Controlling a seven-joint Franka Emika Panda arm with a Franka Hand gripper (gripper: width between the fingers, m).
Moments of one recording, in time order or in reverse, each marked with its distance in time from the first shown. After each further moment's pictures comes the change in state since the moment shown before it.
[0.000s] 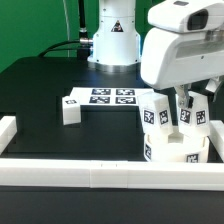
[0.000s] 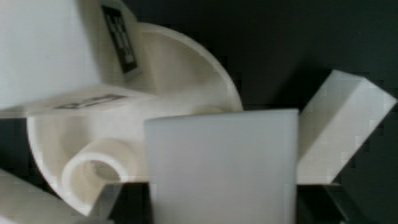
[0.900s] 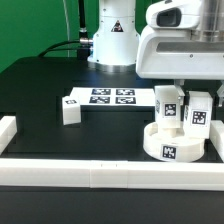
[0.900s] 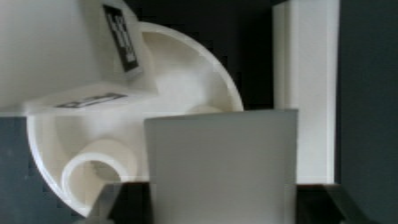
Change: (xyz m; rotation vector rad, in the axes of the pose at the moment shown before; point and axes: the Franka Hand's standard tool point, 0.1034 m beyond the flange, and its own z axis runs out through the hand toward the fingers) arm 0.001 -0.006 0.001 0.048 0.002 0.637
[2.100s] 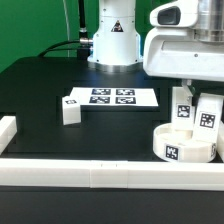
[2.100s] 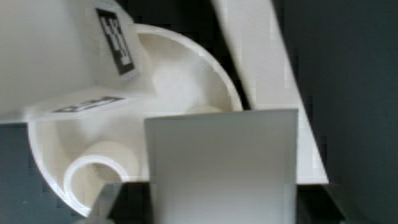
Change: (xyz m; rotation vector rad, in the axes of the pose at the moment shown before) arm 0.018 -0.015 -0.004 0.047 0.046 0.323
